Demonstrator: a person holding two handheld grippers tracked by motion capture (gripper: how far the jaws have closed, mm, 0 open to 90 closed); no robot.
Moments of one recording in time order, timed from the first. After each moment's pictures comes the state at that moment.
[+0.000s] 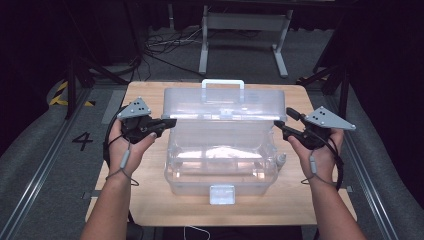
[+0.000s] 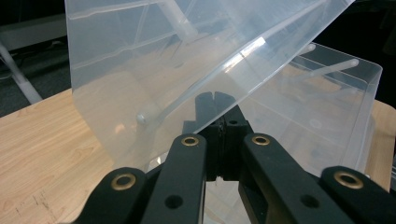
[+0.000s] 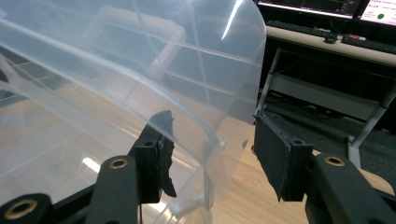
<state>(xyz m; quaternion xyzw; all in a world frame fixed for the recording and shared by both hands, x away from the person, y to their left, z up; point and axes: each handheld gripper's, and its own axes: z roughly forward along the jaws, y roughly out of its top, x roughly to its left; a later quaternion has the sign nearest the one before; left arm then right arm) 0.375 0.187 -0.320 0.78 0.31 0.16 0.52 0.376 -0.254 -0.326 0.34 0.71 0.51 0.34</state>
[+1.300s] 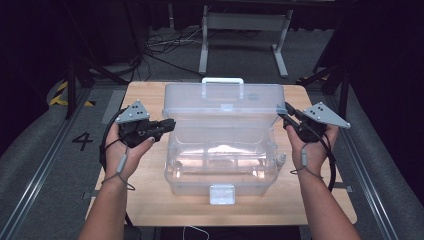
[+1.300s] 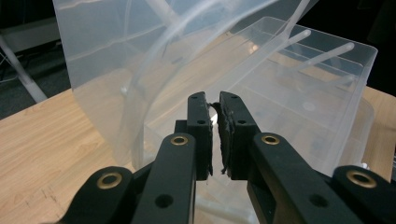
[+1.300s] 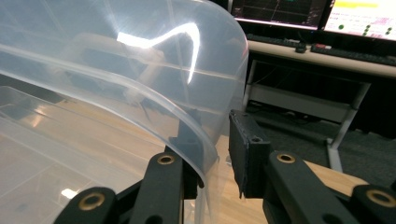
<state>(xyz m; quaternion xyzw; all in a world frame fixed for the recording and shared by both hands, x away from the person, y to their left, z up) 0.363 0.191 -0.319 0.79 0.31 0.17 0.51 0.386 -0.246 -0.326 0.37 0.67 0.52 0.37</state>
